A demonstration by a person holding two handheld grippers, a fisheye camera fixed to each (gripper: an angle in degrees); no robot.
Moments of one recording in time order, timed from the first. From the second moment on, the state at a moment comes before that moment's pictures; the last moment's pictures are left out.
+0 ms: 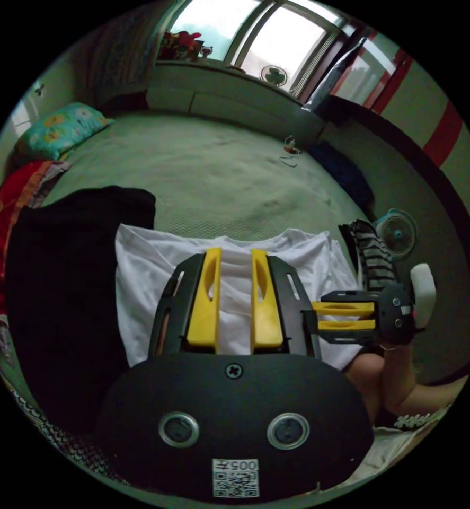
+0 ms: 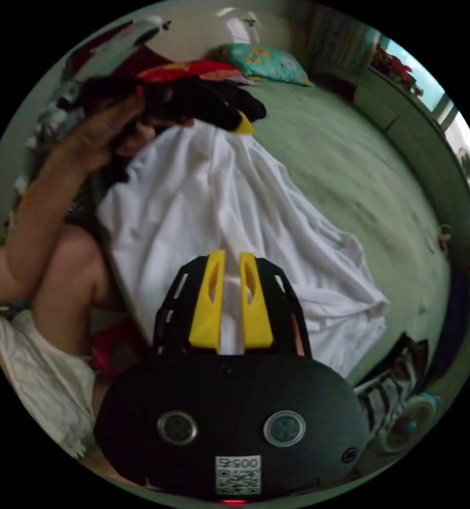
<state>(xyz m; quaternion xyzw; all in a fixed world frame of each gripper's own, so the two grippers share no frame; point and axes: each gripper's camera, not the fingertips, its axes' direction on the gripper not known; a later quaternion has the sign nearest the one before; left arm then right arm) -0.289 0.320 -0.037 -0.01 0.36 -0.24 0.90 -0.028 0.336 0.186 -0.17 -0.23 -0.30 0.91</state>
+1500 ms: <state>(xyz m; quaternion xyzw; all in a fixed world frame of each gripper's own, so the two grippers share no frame) -0.242 0.217 0.045 0.00 0.23 -0.26 0.94 0.108 0.303 0.295 -0.12 -0.21 0.01 0.97</state>
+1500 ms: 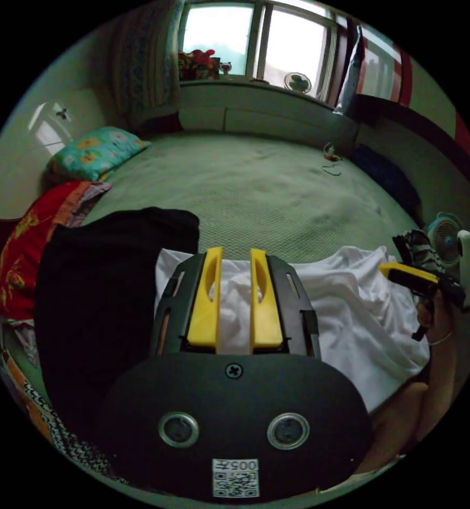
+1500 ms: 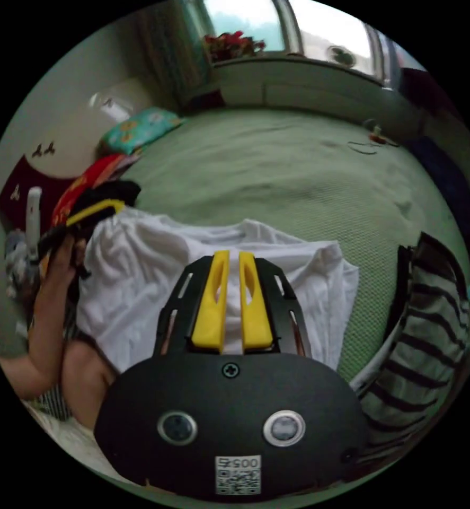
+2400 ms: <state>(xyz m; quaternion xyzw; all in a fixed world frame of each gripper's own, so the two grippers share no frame) -0.174 0.162 0.078 -0.07 0.38 -0.13 0.92 0.081 0.301 0.323 -0.18 -0.13 -0.08 0.97</state>
